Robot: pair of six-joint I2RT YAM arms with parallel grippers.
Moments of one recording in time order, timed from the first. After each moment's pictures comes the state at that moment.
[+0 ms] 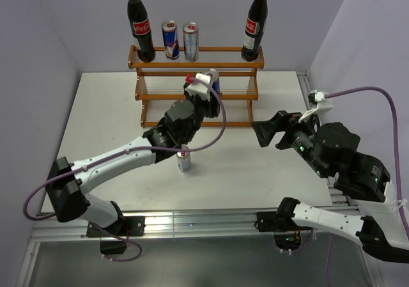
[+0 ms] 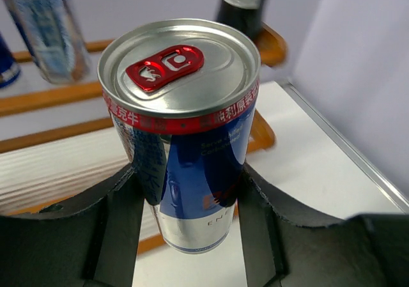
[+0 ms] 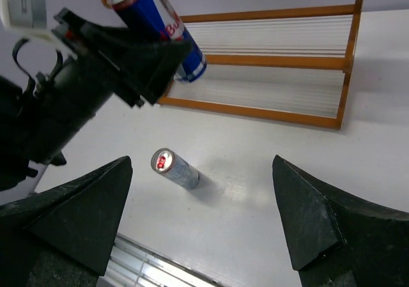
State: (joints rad) left arm -1.00 1.44 1.21 0.30 -0.53 -0.06; right arm 0.95 0.77 1.43 -0.88 0.52 0.49
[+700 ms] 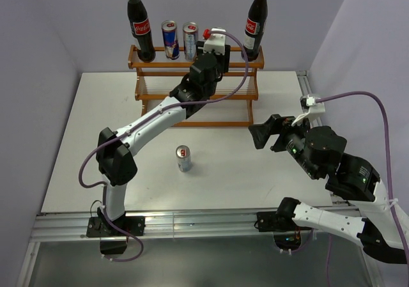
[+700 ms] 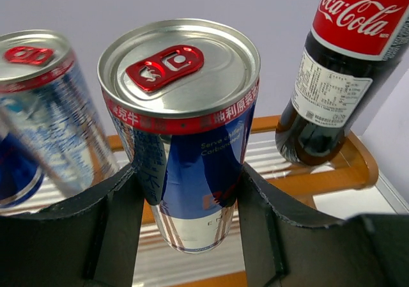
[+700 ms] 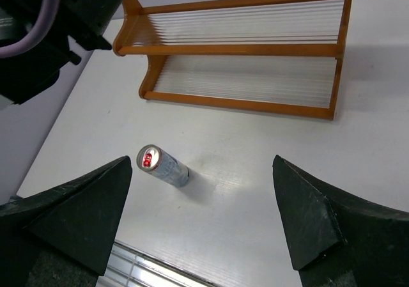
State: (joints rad) left arm -0.83 1.93 1.90 0.14 -0.61 0.00; right arm 0.95 0.72 1.29 -0.84 0.56 0.51
